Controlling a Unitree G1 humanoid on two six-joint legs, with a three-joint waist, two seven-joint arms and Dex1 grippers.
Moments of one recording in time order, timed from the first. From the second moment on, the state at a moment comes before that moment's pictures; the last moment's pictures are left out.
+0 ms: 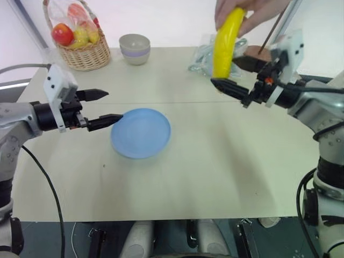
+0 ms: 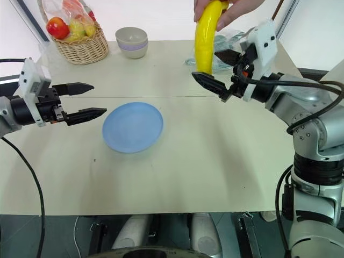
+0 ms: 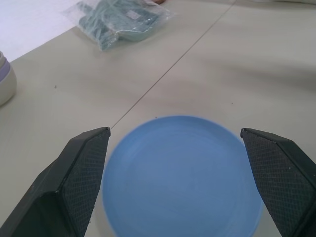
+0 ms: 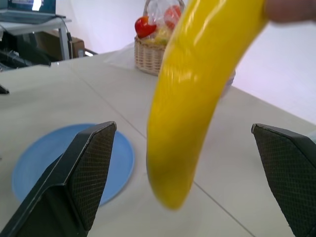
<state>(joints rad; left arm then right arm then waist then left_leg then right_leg) -0.44 0.97 0.26 -0.24 -0.64 0.69 -0.98 -0.73 -0.70 -0.19 -0.34 0.69 0.90 0.59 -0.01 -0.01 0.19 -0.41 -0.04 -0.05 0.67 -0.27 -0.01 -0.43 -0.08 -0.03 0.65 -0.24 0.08</state>
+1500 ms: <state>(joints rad) -0.43 0.98 0.25 -0.22 -0.64 0.68 -0.98 -0.79 -0.67 -0.11 -0.35 0.69 0.93 0.64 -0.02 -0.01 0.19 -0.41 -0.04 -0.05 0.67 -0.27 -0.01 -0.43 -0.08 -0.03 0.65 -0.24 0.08</state>
